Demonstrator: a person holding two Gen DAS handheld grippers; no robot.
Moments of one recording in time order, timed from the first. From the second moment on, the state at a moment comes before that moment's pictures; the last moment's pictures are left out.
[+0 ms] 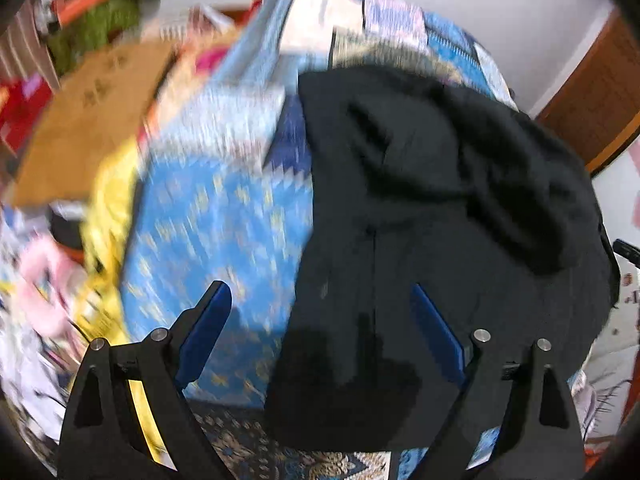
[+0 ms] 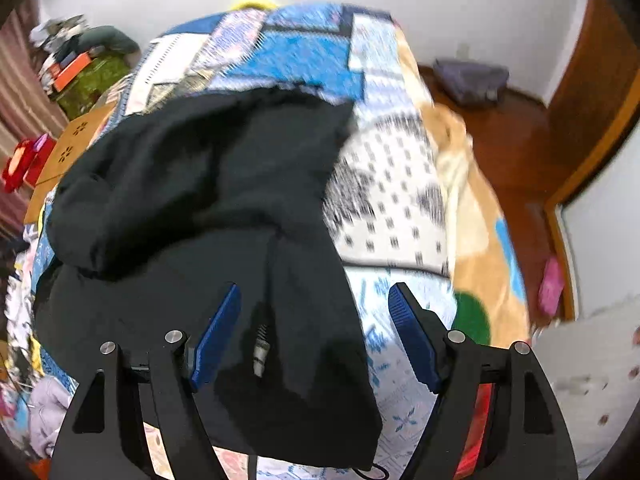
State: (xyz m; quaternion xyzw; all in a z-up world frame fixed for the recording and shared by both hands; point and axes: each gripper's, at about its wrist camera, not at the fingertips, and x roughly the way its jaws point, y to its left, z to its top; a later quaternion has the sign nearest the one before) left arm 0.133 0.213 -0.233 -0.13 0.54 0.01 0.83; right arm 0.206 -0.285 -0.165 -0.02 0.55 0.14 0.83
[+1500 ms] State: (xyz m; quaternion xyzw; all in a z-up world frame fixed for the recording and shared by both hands) left arm 0.301 0.265 -0.160 -0.31 0.40 -0.02 0.86; right arm 0.389 -0.248 -0.125 0.13 0.50 0.19 0.84
